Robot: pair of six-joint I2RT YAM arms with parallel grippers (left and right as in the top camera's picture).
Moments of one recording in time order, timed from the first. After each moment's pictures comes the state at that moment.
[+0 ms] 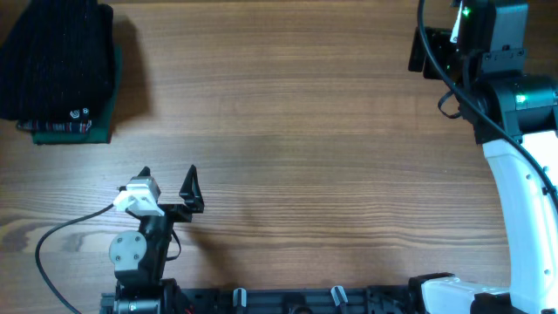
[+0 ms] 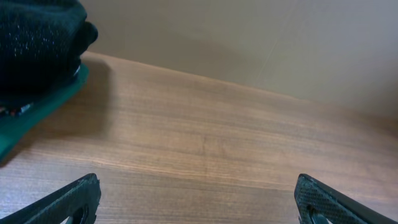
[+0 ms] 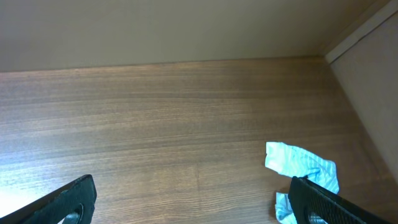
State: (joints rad) left arm 0.06 0.08 0.01 -0.06 0.16 -0.25; right arm 0.14 1.45 1.68 -0.92 0.34 0.08
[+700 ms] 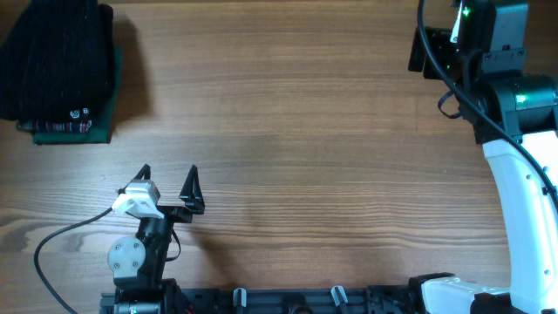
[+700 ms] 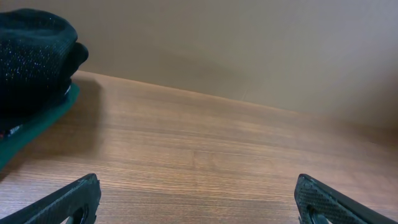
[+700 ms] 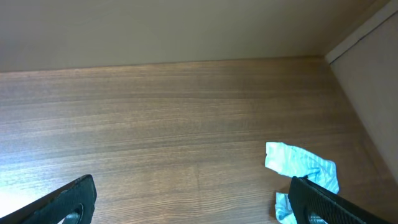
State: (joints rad) left arm 0.06 0.01 0.01 -0.06 0.18 -0.25; right arm 0.14 1.45 1.68 -0.92 0.34 0.08
